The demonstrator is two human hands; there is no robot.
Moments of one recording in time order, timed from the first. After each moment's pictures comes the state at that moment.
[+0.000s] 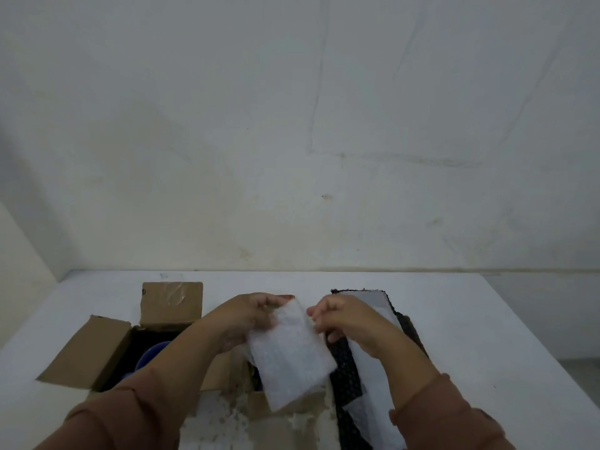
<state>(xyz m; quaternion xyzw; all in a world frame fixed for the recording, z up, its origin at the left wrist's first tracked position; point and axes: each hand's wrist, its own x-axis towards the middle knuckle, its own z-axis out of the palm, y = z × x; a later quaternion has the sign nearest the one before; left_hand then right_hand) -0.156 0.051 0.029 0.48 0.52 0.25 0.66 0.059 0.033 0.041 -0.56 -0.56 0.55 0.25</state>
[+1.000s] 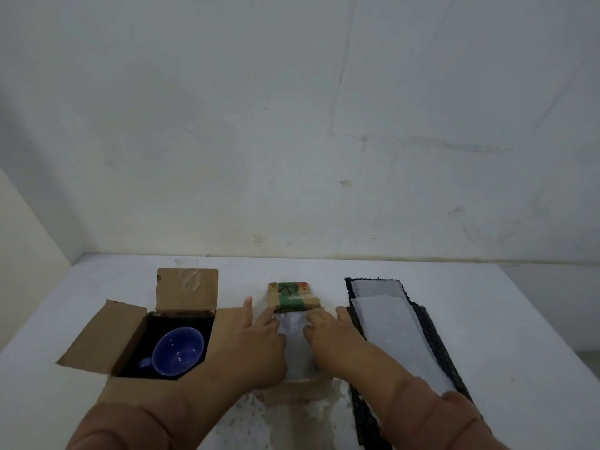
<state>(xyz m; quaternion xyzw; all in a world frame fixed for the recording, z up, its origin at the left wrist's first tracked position) -0.155 0.020 -0.033 0.85 0.49 -0.16 -0.02 0.004 0.029 -0.020 -0.52 -0.83 0.04 -0.17</state>
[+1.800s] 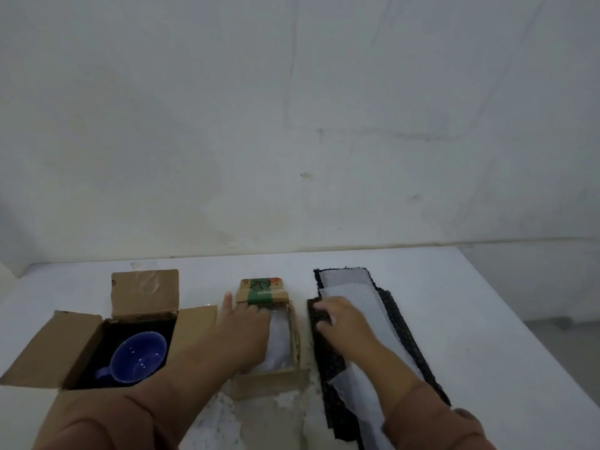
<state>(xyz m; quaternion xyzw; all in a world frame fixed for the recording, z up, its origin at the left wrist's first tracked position) -0.117 0.032 -0.012 0.82 0.55 -0.15 0.05 0.079 0.013 -0.022 -0.67 -0.66 0.30 0.18</state>
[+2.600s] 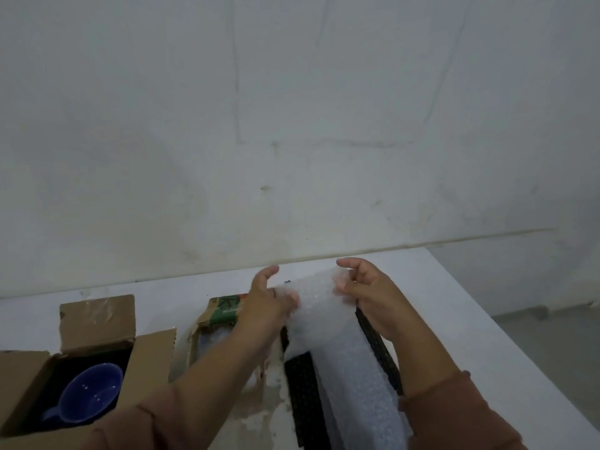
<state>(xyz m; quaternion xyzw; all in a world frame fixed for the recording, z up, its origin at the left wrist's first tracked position) -0.020 0.029 0.035 0.47 0.51 0.41 0.59 0.163 0.007 0.051 -0.53 -0.46 0.50 0.50</state>
